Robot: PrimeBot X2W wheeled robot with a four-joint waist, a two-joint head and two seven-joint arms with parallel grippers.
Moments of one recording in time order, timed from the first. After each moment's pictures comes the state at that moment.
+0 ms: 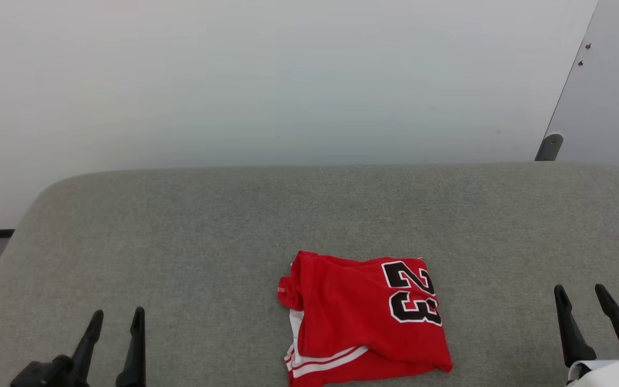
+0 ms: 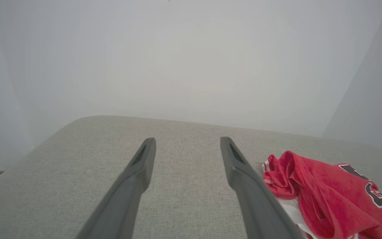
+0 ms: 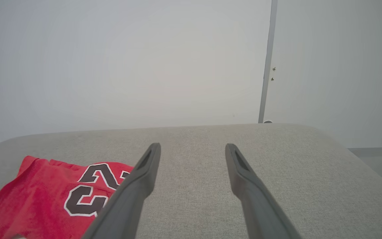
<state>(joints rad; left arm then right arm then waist) 0.09 0.27 0.02 0.15 -0.42 -0.11 -0.26 0.02 -0.25 -0.01 0.17 0.35 0.13 -0.18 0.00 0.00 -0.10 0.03</state>
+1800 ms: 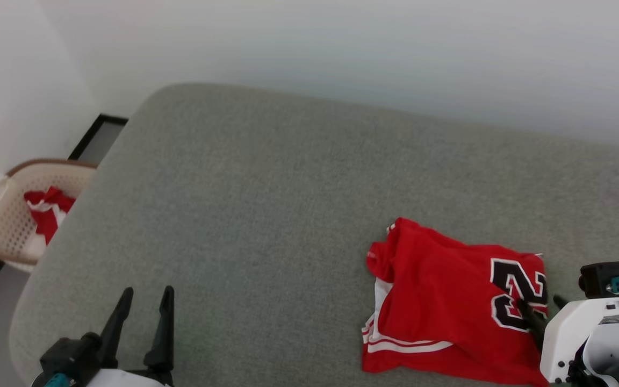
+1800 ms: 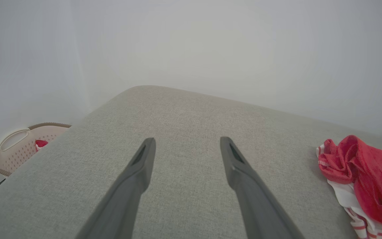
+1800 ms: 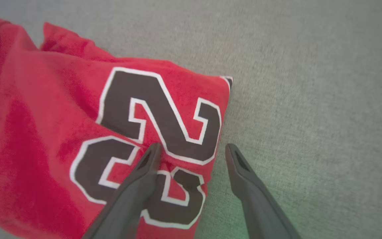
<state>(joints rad) 0.03 0.24 -0.05 0.14 -0.41 -0.10 -0.25 -0.18 -0.25 0.04 0.31 0.32 0.13 0.39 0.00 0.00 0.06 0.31</state>
